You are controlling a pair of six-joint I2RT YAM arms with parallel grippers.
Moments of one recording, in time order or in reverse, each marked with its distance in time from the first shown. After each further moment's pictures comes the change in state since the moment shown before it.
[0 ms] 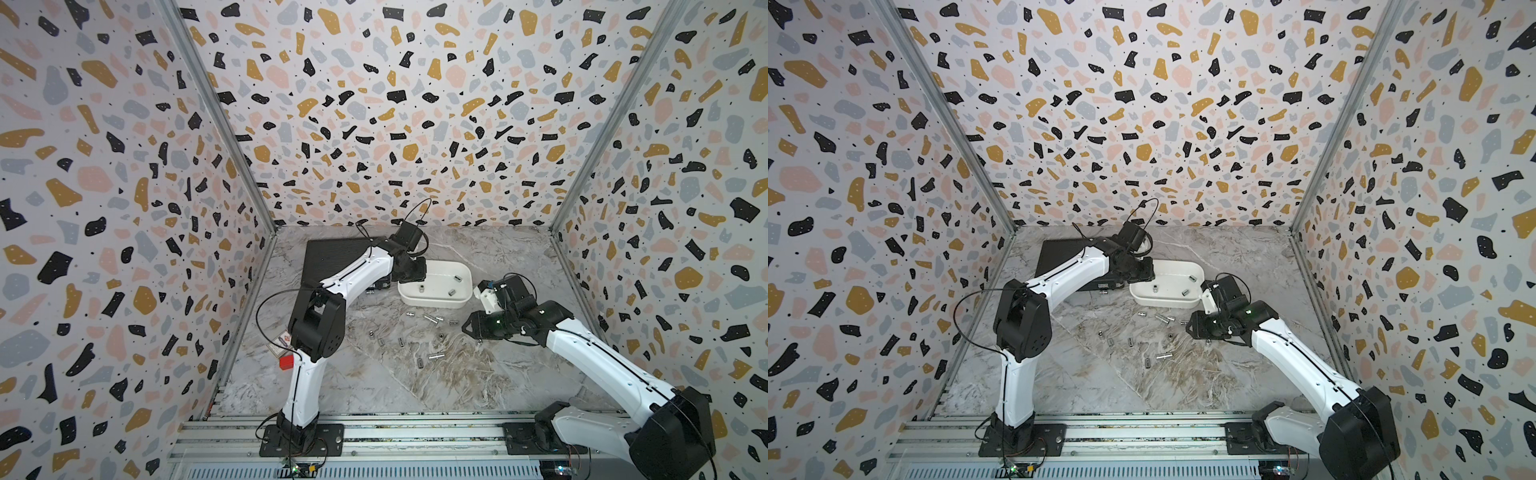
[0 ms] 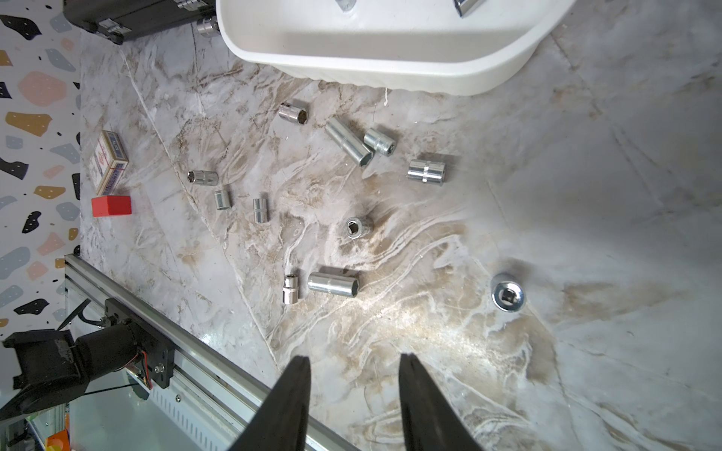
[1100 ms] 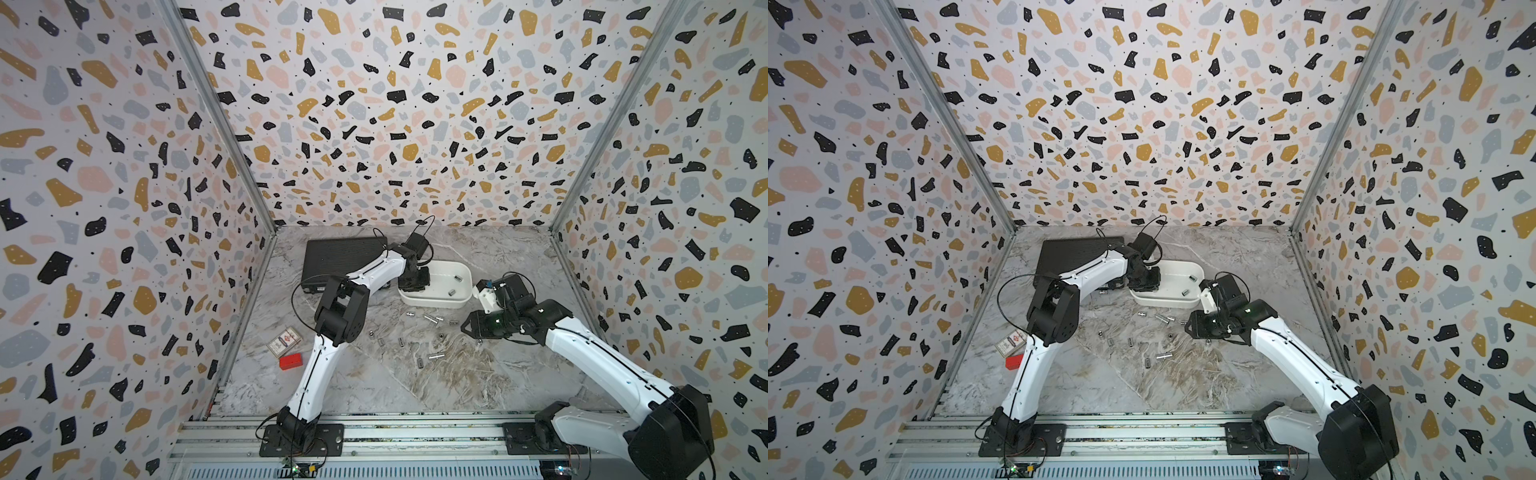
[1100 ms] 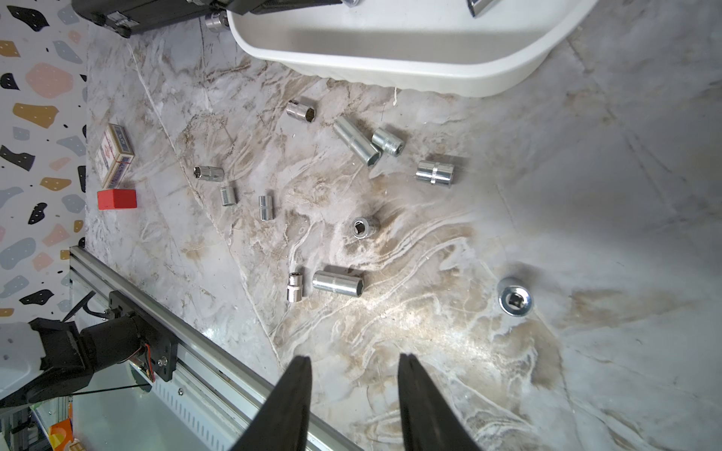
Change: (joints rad) left arm 0.001 0.314 0.218 -0.056 0.031 -0.051; right arm 0.000 0.010 0.010 0.000 -0.018 -0.014
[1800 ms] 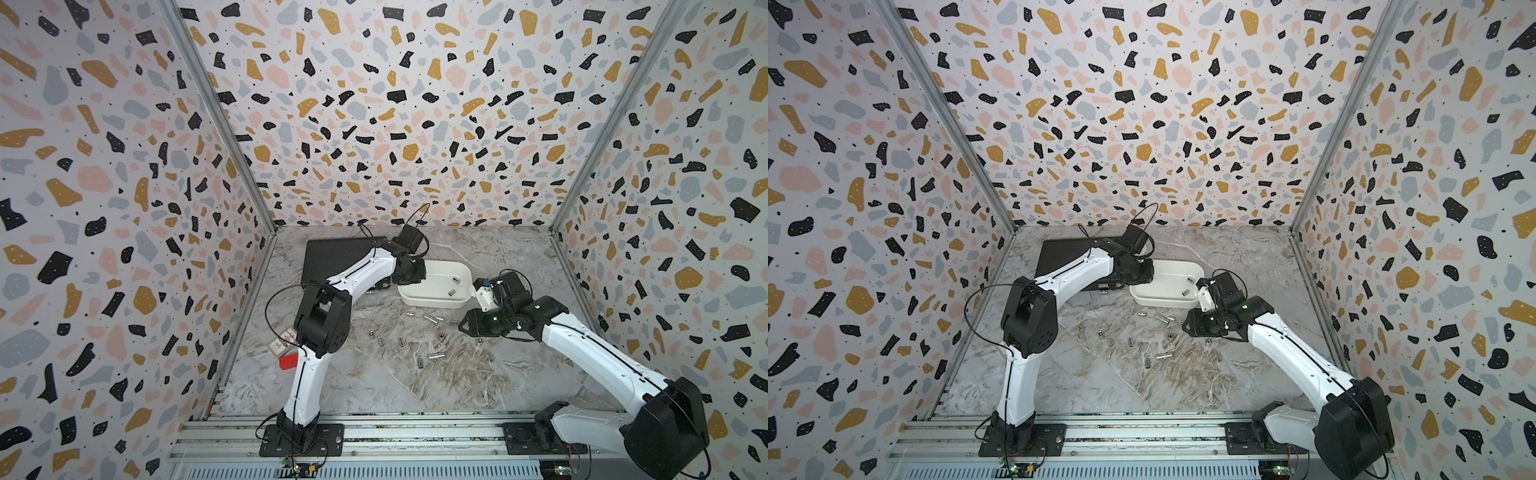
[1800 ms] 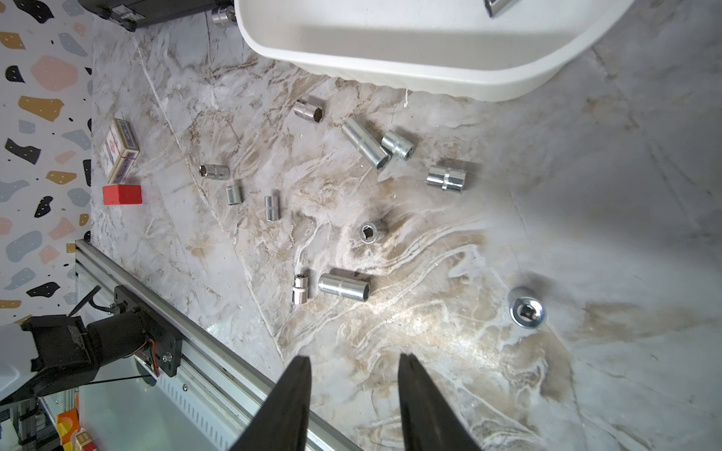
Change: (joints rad) left arm 0.005 -0.190 -0.127 0.046 -0.051 -0.012; right arm 0.003 0.034 0.019 0.001 -0.019 -0.013
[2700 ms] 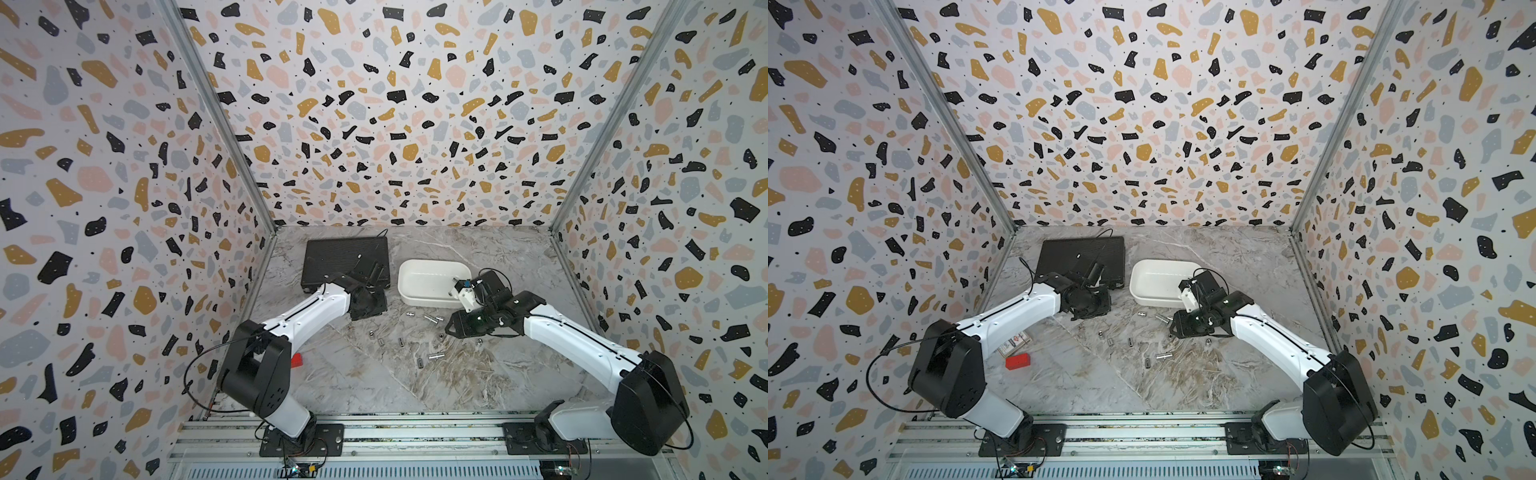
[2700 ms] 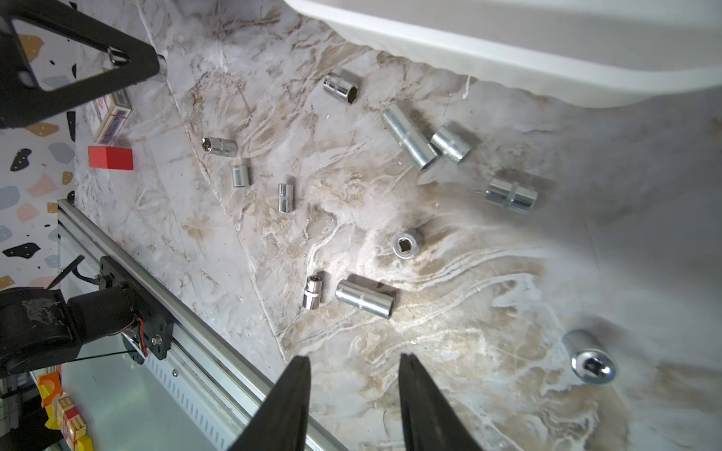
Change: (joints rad) left arm 0.083 -0.588 -0.710 0.078 -0.095 -0.041; right arm 0.076 0.124 0.050 0.045 -0.007 -0.028
